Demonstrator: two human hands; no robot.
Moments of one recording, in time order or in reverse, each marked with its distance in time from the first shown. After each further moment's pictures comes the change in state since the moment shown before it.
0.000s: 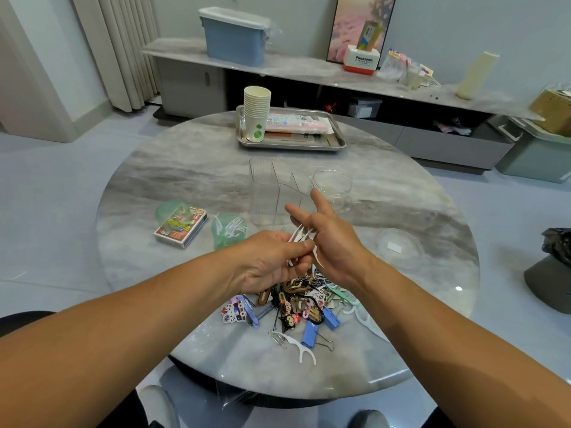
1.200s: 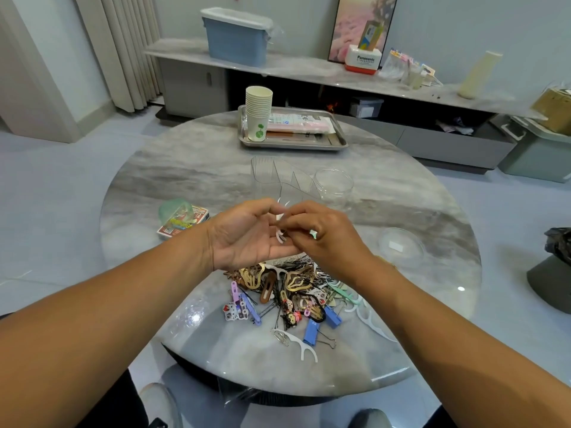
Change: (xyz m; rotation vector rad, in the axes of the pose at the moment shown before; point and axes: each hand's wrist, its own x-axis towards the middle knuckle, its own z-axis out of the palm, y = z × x) left_hand -0.017 0.037 -0.024 -0.195 -0.227 -0.050; right_hand -0.012 -0.003 -0.009 -1.080 -0.130 -0.873
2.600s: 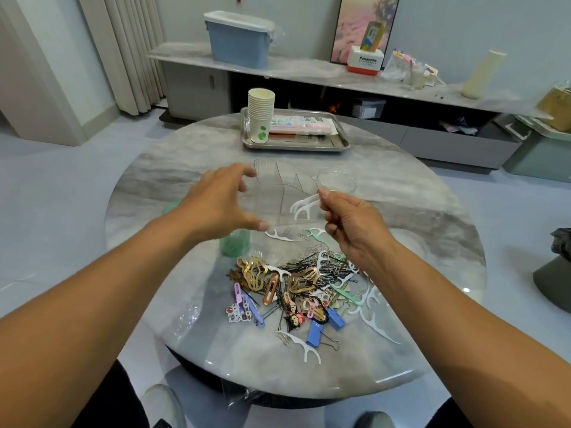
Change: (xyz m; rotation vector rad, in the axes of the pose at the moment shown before) left_hand -0.019 0.039 -0.027 1.587 0.727 0.410; right_hand 0.020 0.013 -0.017 1.066 0.384 0.943
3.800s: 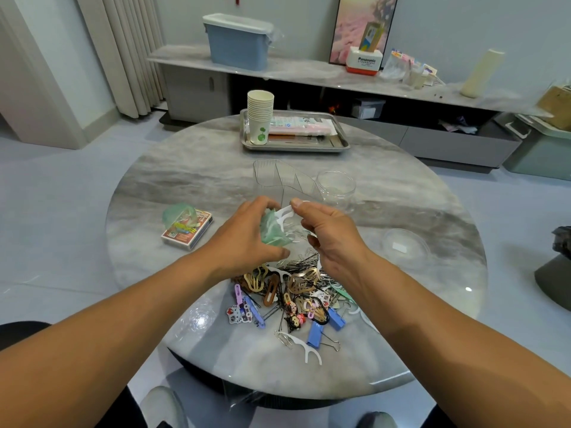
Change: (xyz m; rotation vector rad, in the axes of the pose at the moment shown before) left_hand -0.021 0.006 0.052 -0.216 -0.031 0.089; right_hand -0.019 0.018 0.031 -0.068 -0.024 0.015
